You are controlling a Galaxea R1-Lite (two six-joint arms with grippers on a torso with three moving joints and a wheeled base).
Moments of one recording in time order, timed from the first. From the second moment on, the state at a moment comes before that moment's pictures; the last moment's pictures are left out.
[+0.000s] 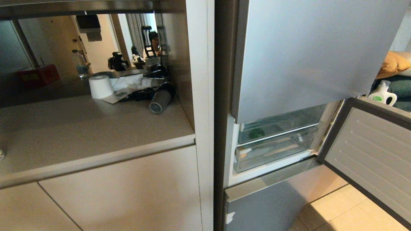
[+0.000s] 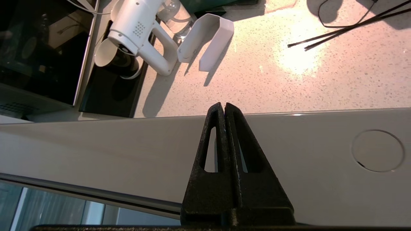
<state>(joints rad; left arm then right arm) -0.01 0.00 -0.03 0.08 0.00 0.00 -1.29 1.84 -1.33 -0.03 0.37 0.32</state>
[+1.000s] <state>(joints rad) -0.01 0.00 -0.03 0.08 0.00 0.00 -1.30 1.62 -1.14 -0.02 0.46 0.31</state>
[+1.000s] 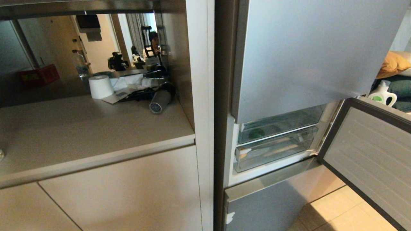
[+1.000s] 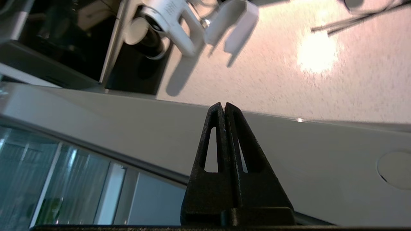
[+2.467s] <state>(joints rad) -0.01 0.00 -0.03 0.08 0.00 0.00 -1.35 1.54 -0.92 -0.09 0.53 0.27</state>
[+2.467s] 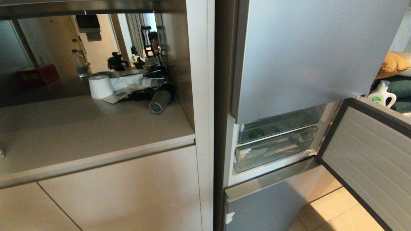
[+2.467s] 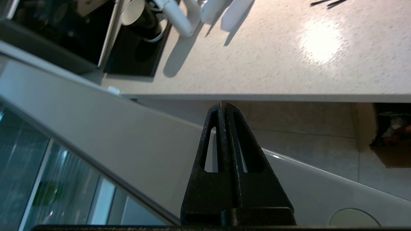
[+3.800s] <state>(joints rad) -0.01 0.00 -0.03 0.08 0.00 0.00 -1.43 0.79 -0.47 -0.08 0.37 0.62</state>
